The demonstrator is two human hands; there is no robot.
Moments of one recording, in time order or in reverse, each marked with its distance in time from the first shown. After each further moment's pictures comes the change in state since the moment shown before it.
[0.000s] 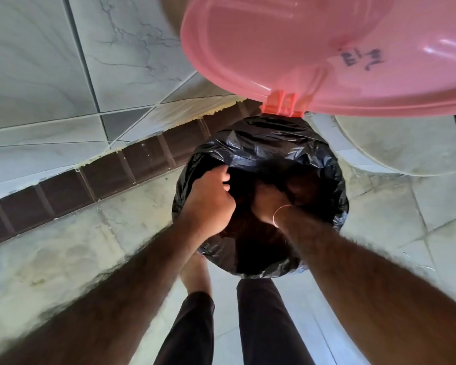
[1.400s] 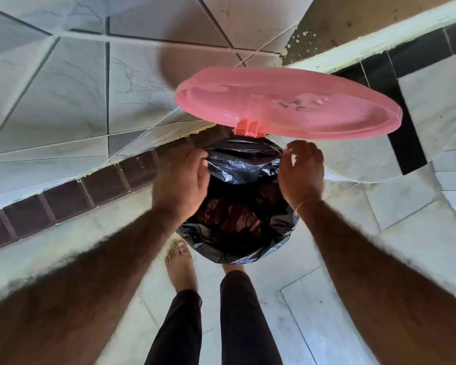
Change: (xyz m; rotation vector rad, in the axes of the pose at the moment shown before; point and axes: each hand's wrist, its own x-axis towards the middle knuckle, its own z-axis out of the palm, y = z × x) left_hand -0.010 0.022 -0.045 0.406 0.471 0.504; right_hand -0.082 0.037 -0.113 0.332 0.984 0.055
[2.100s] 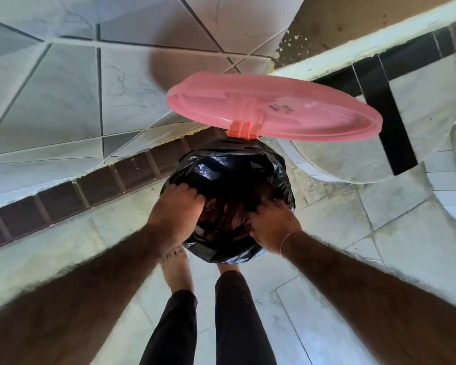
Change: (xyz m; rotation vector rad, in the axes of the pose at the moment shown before) left_hand -0.035 0.000 0.002 0.456 -0.575 0.253; right_hand -0.073 0.012 -0.005 -0.717 -0.873 -0.574
